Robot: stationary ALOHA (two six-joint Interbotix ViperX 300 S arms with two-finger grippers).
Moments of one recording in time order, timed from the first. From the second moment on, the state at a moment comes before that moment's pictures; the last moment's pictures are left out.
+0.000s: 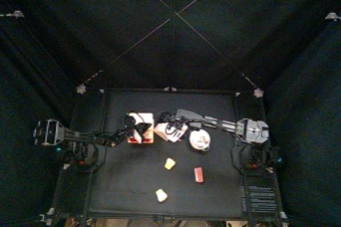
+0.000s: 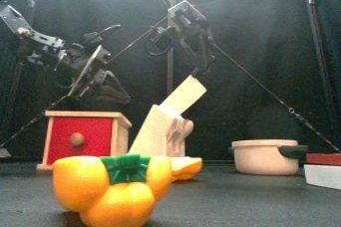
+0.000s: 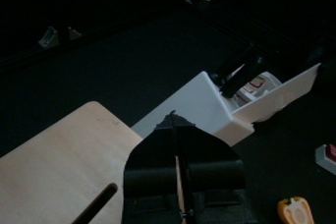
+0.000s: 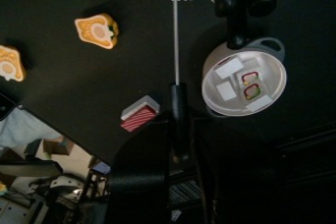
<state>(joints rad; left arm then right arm) 0.13 -0.25 1.07 -0.77 -0.69 0.26 -0.26 0.27 -0.30 0.12 1.65 0.36</state>
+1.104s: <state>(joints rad) 0.12 -0.37 1.14 -0.79 -0.69 0.26 -0.28 0.39 -0.45 0.01 1.65 0.36</state>
